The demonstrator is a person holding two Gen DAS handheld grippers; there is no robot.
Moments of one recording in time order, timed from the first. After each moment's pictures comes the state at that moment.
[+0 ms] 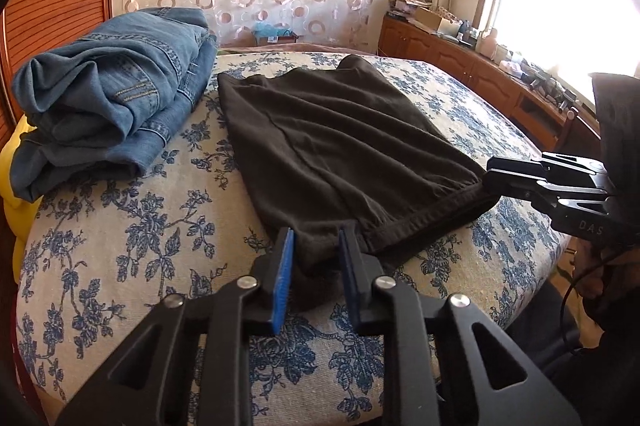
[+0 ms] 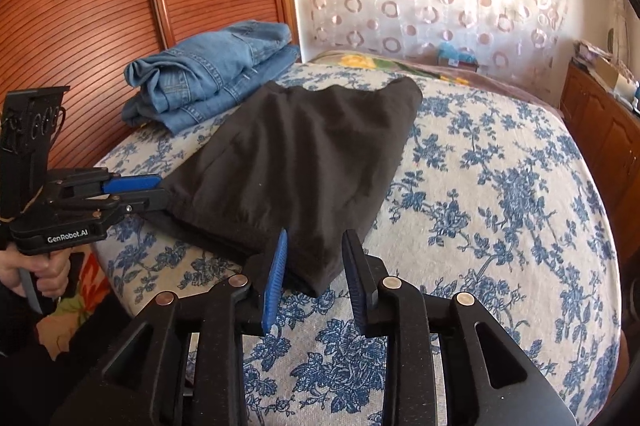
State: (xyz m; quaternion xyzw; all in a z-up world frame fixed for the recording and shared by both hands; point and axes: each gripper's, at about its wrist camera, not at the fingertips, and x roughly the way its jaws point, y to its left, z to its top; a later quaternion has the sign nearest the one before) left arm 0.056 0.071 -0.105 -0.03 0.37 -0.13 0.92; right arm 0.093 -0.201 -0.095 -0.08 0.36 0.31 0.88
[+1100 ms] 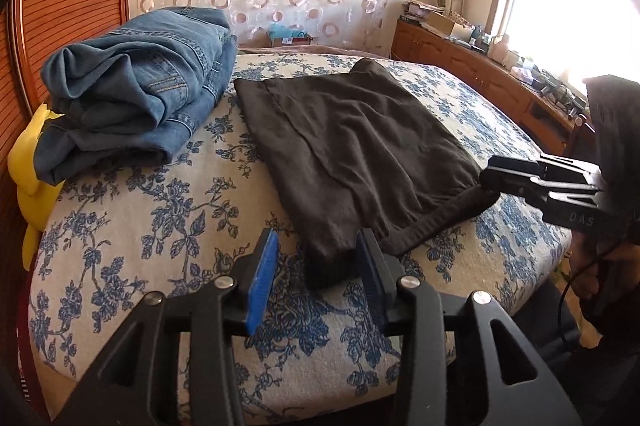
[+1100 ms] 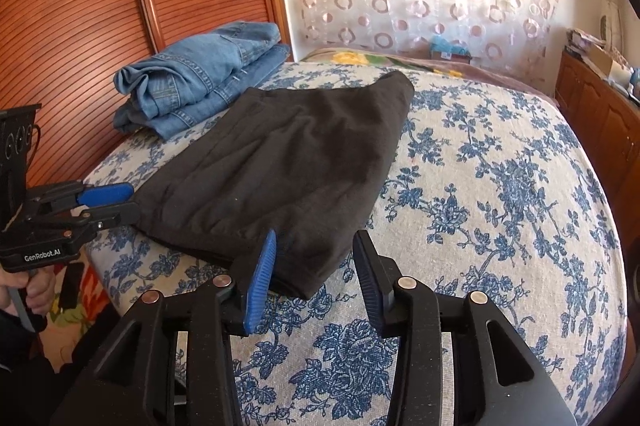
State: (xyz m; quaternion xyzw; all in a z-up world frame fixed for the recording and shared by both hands) left arm 0.044 0.077 -0.101 -0.04 0.37 -0.10 0.92; right arm 0.099 -0.201 -0.098 -0.07 0.37 0.29 0.88
